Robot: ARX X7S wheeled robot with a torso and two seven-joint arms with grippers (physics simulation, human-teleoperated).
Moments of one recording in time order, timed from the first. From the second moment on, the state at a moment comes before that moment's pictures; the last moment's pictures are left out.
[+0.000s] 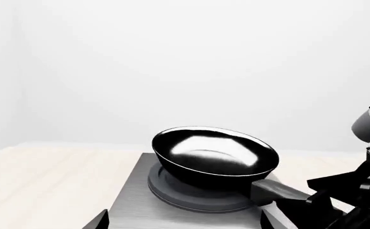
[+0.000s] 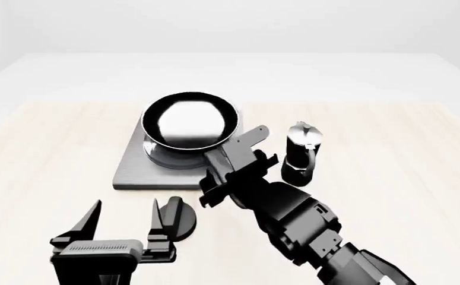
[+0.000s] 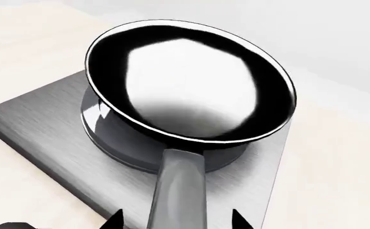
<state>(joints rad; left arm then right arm) 0.08 -0.40 0.31 0.35 -0.31 0.03 -0.43 0.93 0.12 -0.90 0.56 0.61 0.41 0.11</state>
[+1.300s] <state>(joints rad) 0.08 -0.42 0.31 0.38 -0.32 0.04 -0.45 0.75 0.43 -0.79 -0.22 0.68 0.48 0.41</state>
